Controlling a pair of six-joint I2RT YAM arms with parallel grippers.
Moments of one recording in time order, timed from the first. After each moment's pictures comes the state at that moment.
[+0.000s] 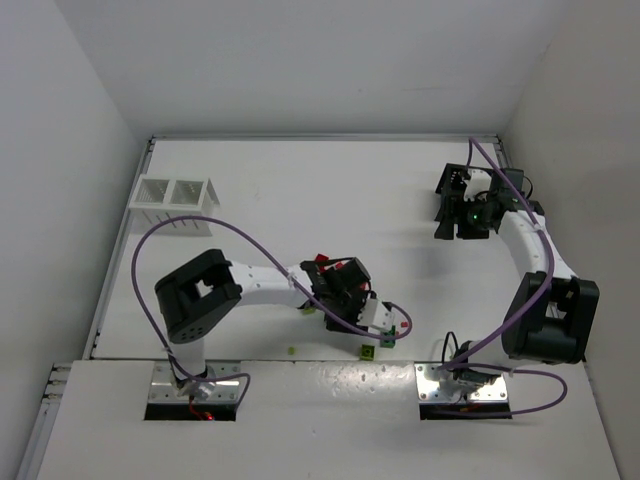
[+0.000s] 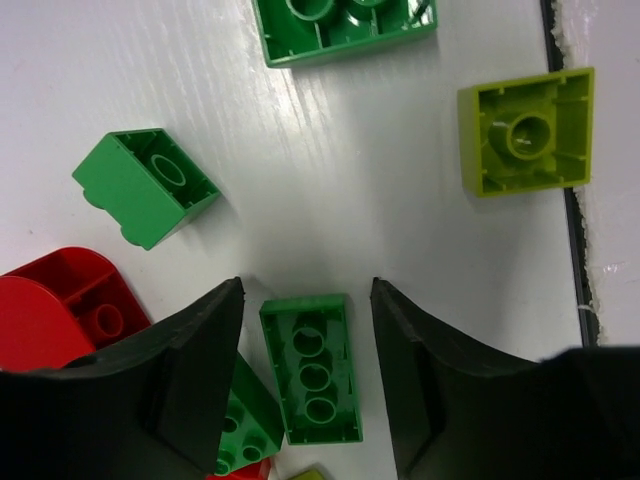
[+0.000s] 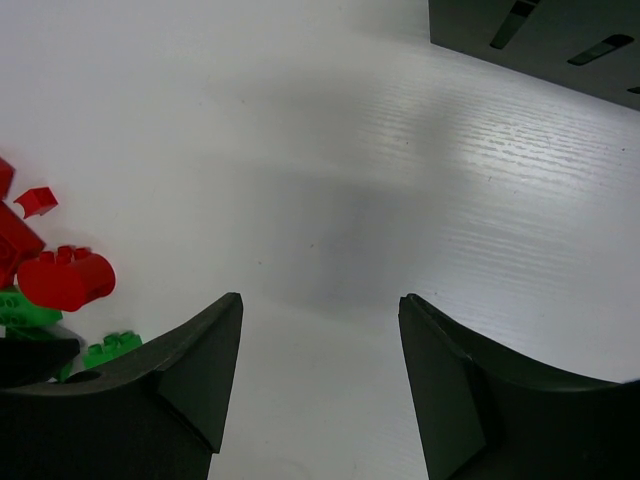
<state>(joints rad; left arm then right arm) -1.09 1.82 1.04 -0.27 0.30 0.70 -0.20 1.46 1.01 -0.60 -0.40 -0.17</state>
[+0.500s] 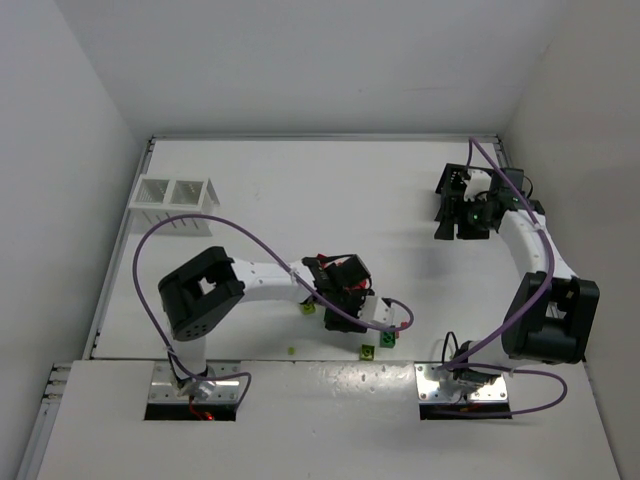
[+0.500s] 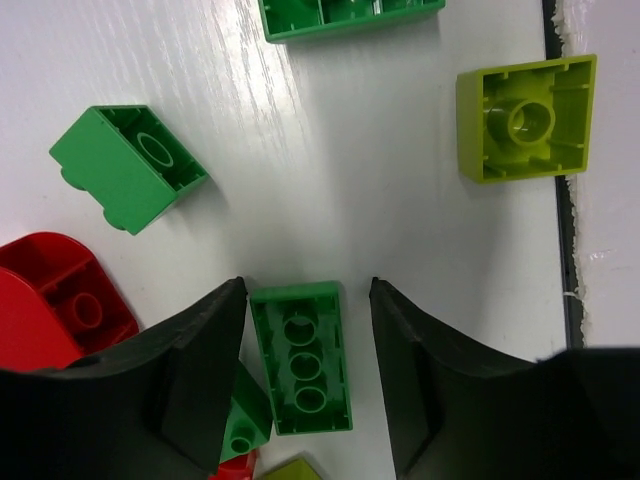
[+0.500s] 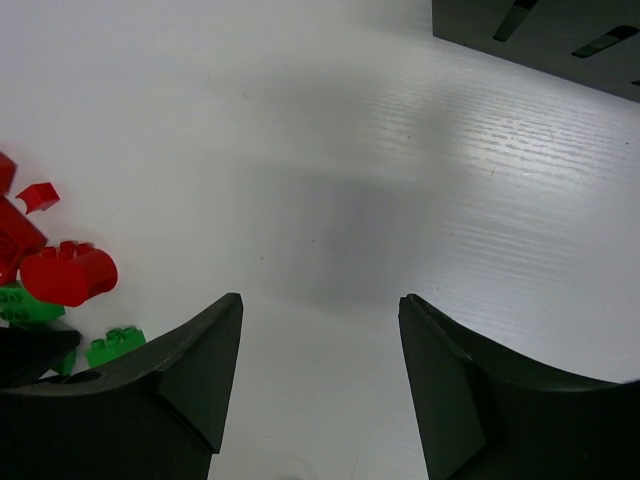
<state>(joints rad) -1.06 1.84 1.09 -0.35 0.32 0.68 -0.20 1.46 1.01 -0.62 -0.40 -0.17</state>
